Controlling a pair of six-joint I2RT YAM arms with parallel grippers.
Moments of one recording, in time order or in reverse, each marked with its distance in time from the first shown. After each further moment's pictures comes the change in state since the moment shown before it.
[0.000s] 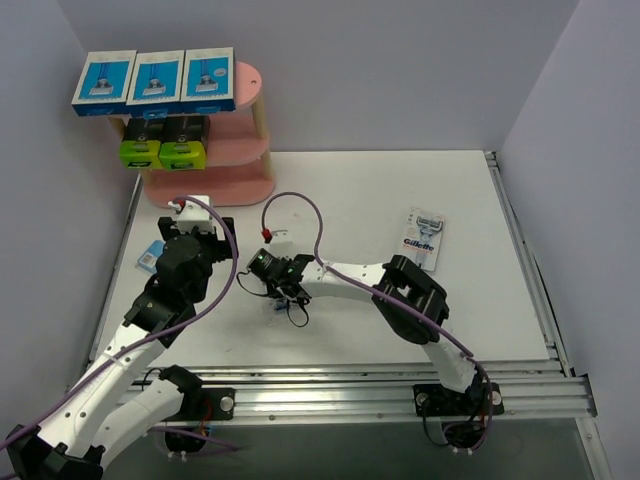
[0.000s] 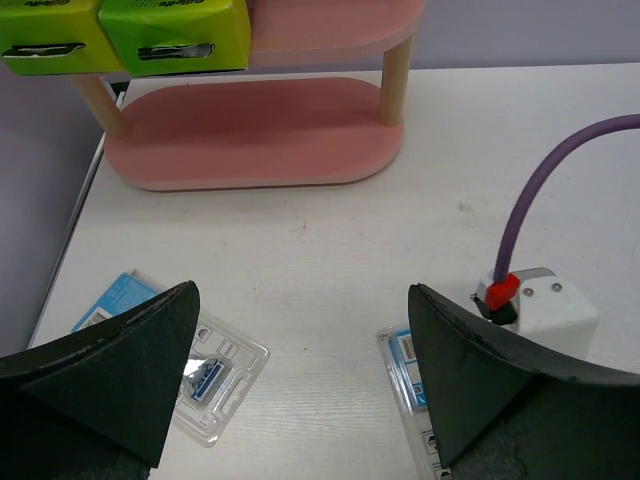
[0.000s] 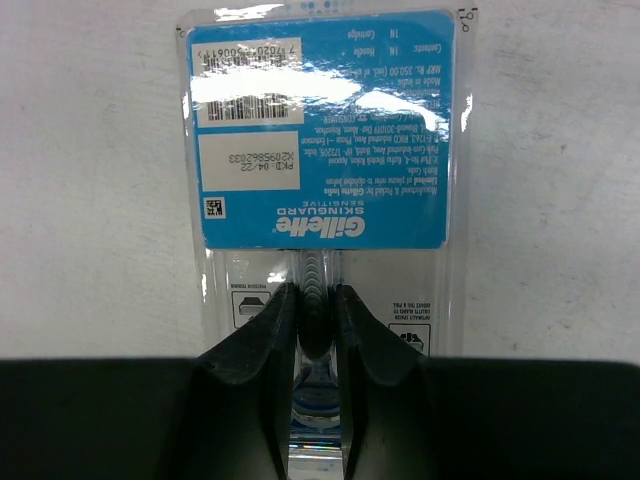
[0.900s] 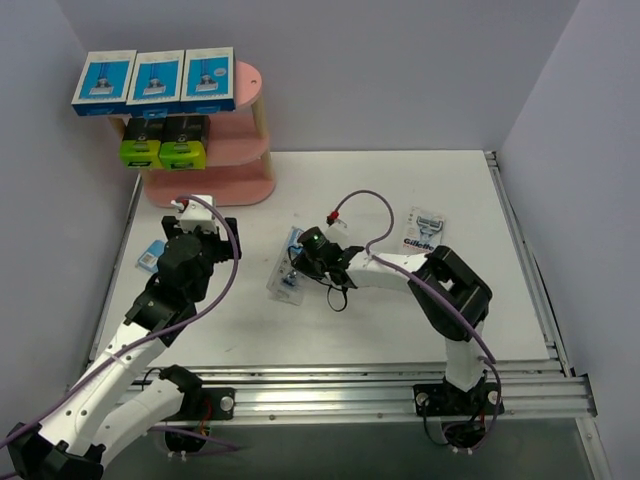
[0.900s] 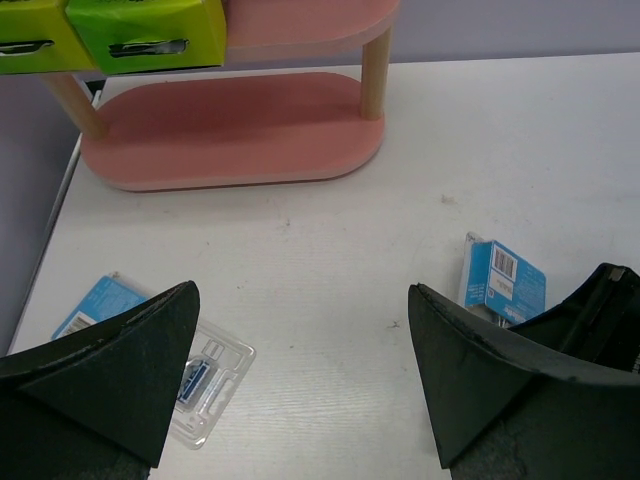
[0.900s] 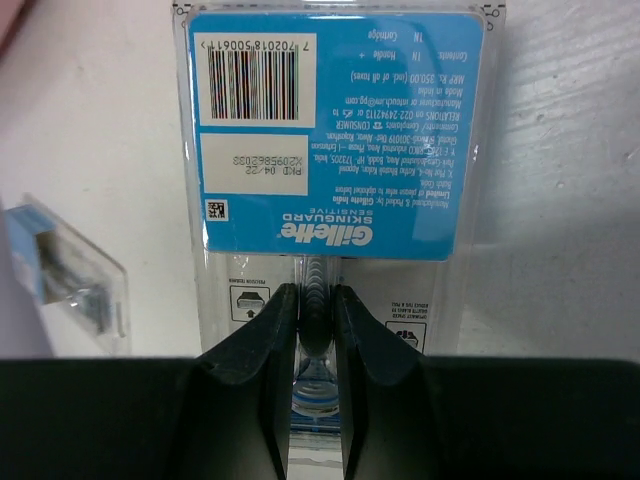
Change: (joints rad) left arm 0.000 0.006 0.002 -0.003 0.034 -0.008; right arm -0.201 -0.210 -0.357 0.360 -0.108 0.457
